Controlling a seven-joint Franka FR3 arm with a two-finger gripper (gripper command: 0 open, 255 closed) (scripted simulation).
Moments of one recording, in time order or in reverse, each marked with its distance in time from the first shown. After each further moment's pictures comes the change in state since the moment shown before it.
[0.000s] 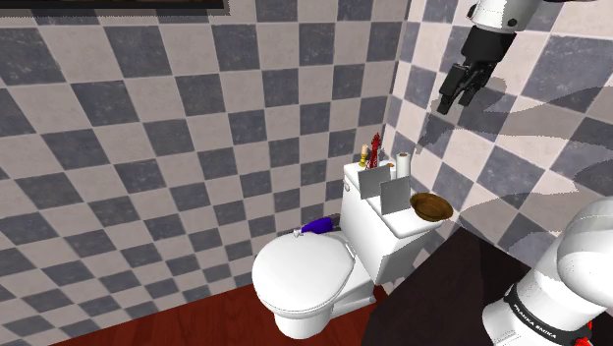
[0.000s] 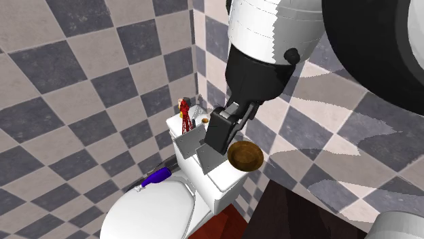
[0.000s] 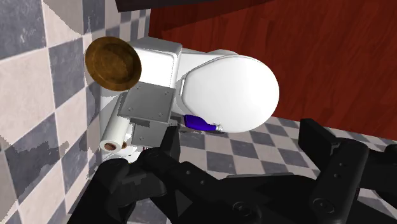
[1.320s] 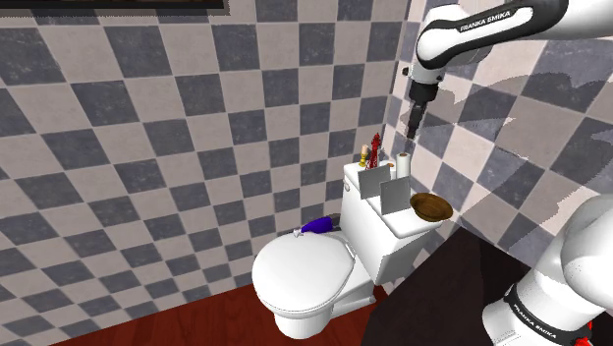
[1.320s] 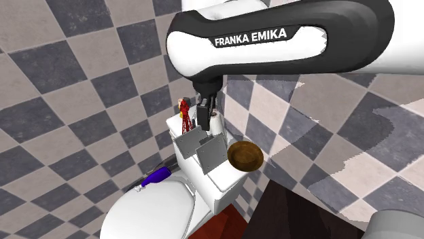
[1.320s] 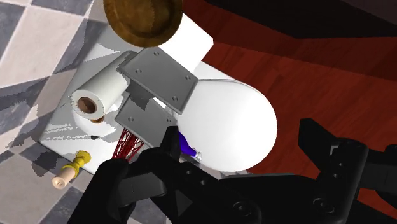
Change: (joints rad) arm 0.085 0.611 -0.308 0.171 -0.031 0.273 -0.662
